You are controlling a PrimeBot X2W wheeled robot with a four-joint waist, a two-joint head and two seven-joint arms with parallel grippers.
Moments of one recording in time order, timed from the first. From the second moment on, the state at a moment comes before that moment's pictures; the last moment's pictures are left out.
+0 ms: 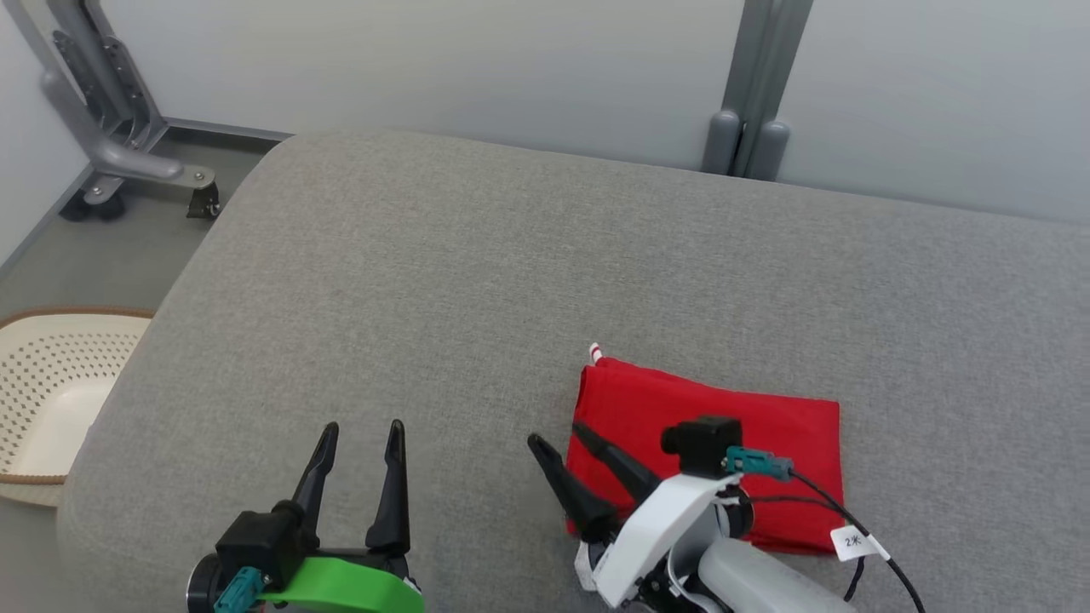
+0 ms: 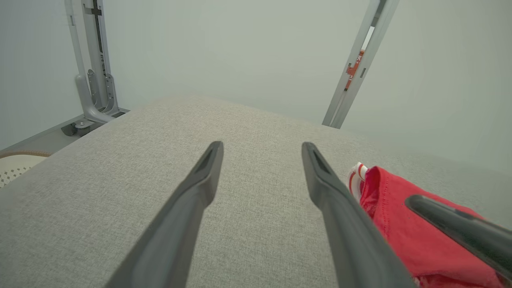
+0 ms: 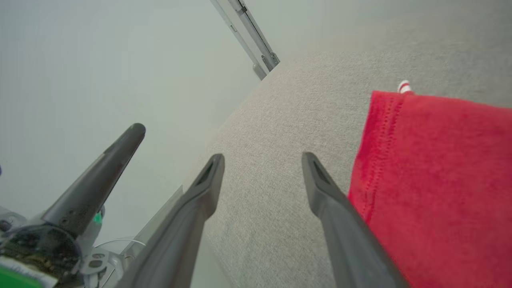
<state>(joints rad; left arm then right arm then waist) 0.02 0.05 -0.21 0.18 -0.32 -0.05 -0.26 -0.38 -0.05 0.82 0.55 0.91 0.13 -0.26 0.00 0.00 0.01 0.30</state>
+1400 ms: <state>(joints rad) 0.06 0.05 -0.14 0.05 -0.31 -0.03 -0.26 -0.01 -0.15 0.05 0.08 0.17 0.13 -0.26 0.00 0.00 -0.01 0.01</state>
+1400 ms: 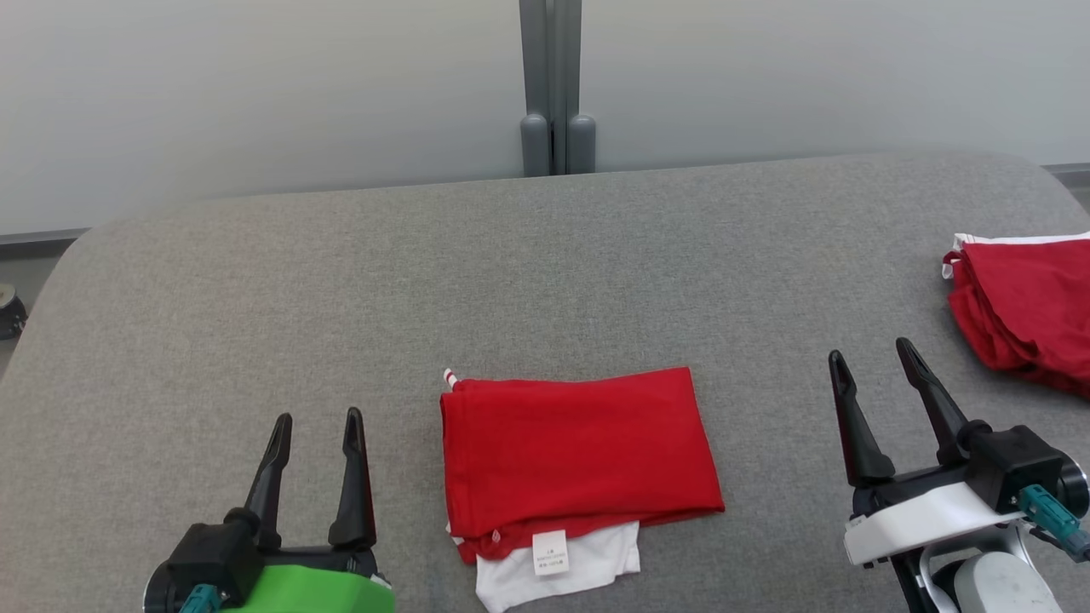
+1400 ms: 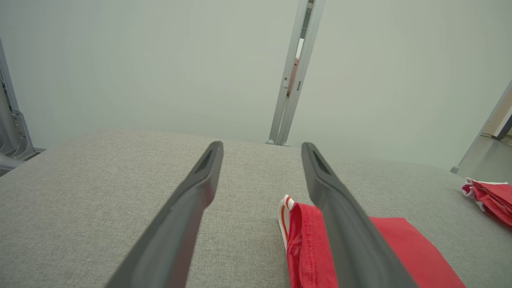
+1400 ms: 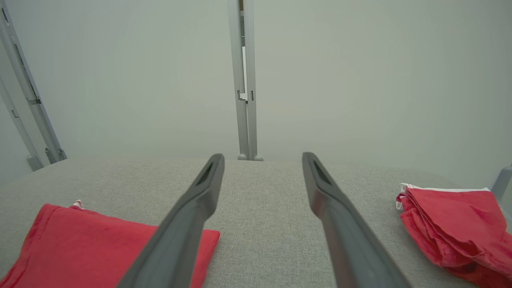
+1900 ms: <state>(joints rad) 0.04 0.05 -0.20 0.05 -0.30 -0.03 -0.26 -0.02 -0.13 0.08 0.20 0.18 0.13 -0.26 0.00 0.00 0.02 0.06</state>
